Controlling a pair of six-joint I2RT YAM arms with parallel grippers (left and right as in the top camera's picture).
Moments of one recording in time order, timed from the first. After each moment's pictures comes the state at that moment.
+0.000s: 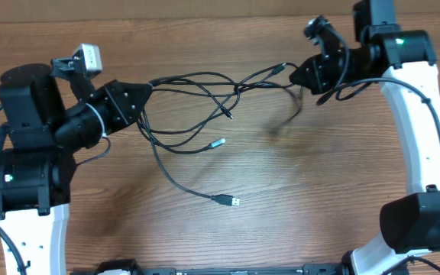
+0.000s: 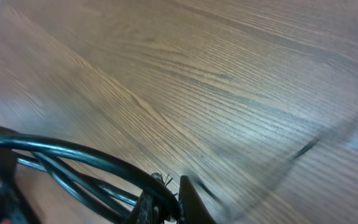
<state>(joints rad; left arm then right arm) 0.08 1.15 1.45 -0.88 0.67 -0.57 0.06 1.79 1.84 -1.20 -0.60 -0.31</state>
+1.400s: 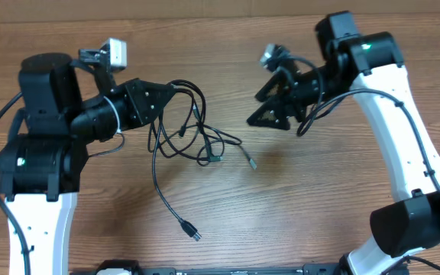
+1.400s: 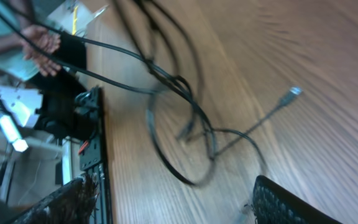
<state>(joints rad) -0.03 1.21 1.49 -0.88 0.75 -0.55 0.24 1.80 1.84 -1.41 -0.95 -0.77</state>
